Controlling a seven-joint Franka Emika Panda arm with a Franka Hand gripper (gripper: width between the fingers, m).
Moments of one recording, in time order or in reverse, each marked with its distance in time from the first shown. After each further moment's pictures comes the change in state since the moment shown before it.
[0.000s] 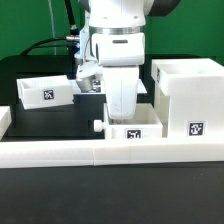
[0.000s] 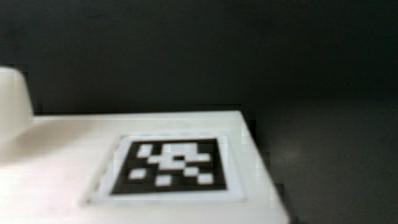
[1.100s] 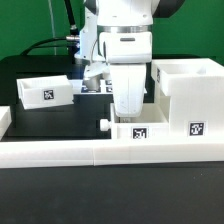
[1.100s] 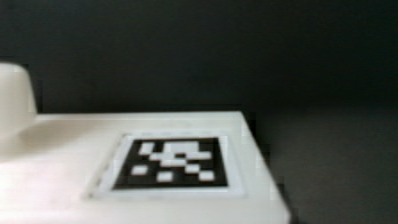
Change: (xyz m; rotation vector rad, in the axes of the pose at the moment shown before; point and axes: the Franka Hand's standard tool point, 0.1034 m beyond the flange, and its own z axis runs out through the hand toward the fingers) arm 0.011 -0.001 0.001 -0.029 -0.005 0.020
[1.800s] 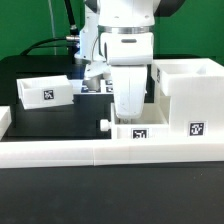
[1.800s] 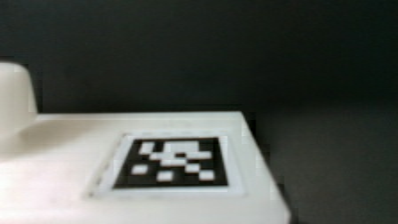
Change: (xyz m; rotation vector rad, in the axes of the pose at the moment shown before) arm 0.002 -0.001 0.000 0.029 -0.007 0.004
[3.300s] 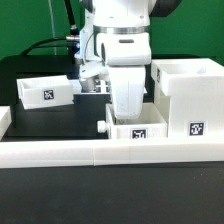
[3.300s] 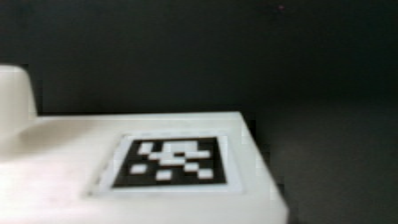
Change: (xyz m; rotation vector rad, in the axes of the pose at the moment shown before) arm -0.009 0.002 0.000 0.000 -0.004 -0.029
